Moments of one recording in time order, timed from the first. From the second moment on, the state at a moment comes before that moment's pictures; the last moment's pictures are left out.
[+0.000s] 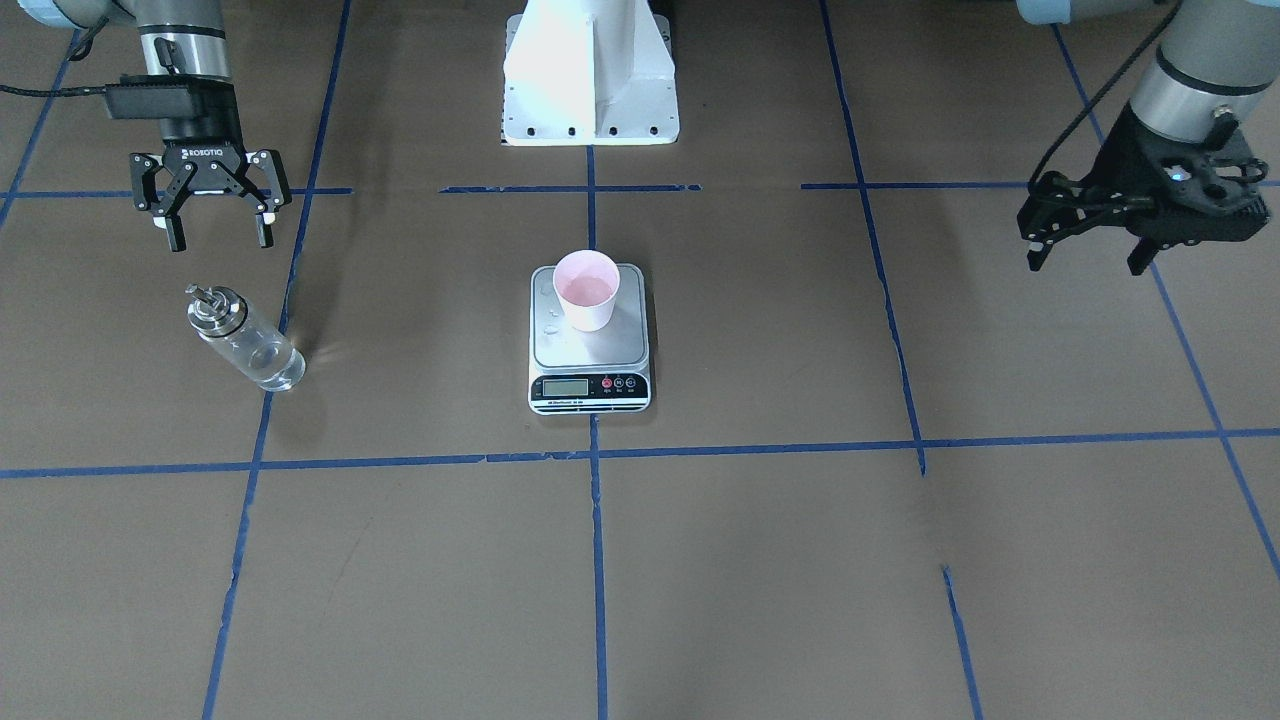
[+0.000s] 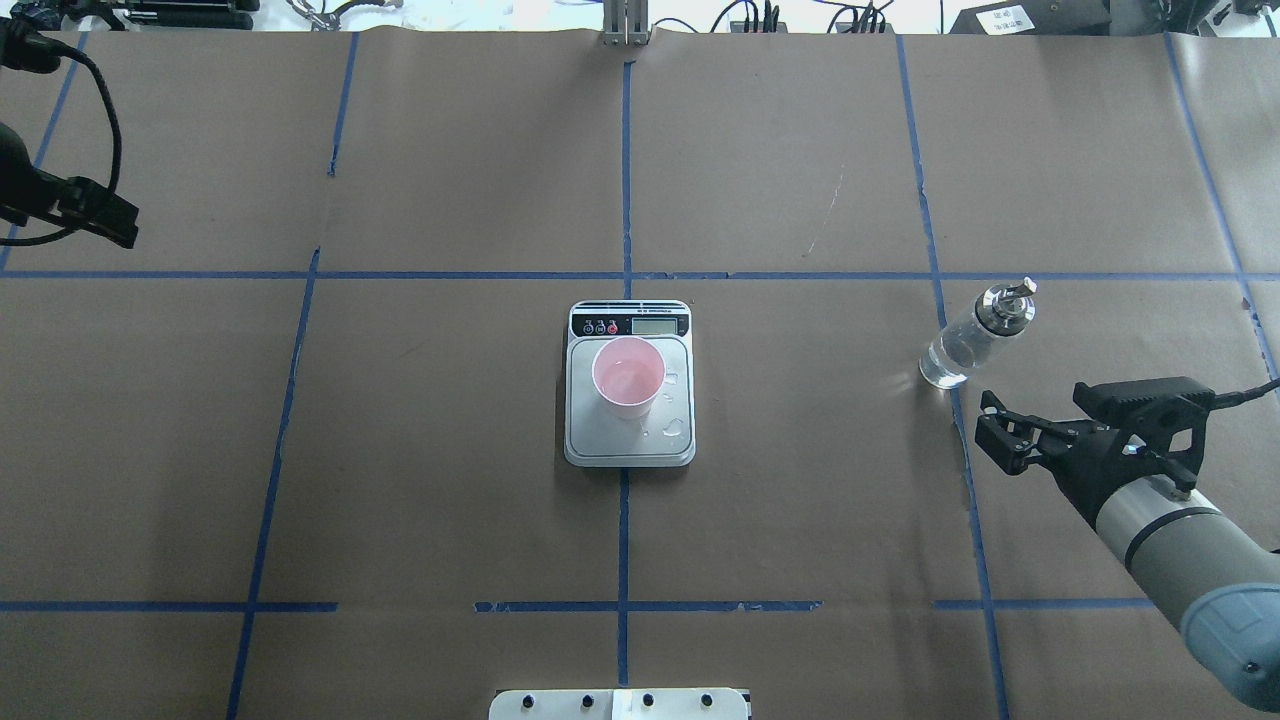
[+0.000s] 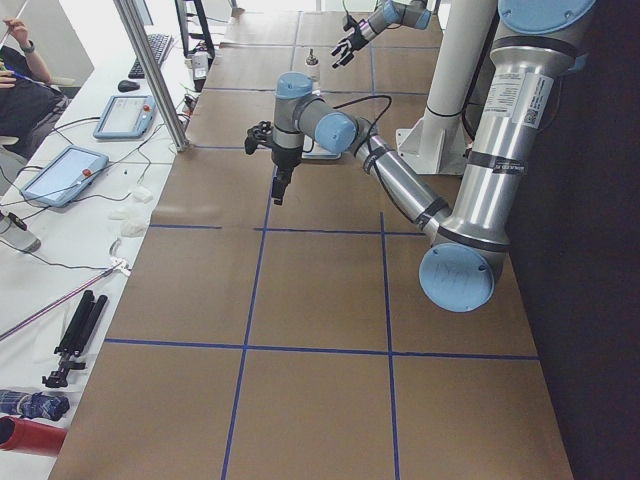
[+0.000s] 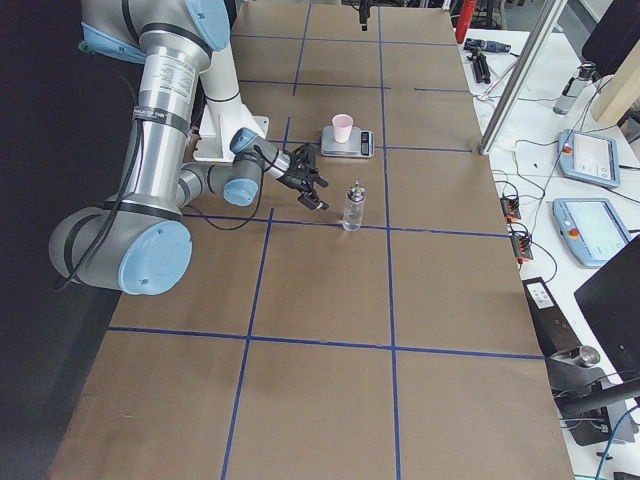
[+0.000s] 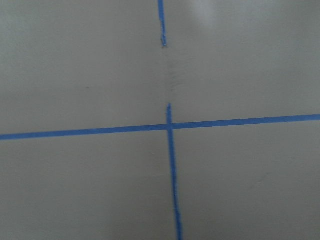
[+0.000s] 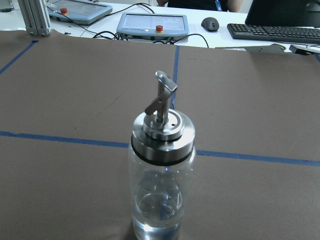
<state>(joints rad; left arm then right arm) -1.09 -1.77 -2.08 -1.39 -2.05 -0.49 0.21 -1.88 2.12 -0.89 0.85 1.28</state>
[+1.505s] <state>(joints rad) -1.22 -1.77 -1.88 -1.56 -2.05 -0.30 0.29 -1.68 1.84 -0.77 0.78 1.09</state>
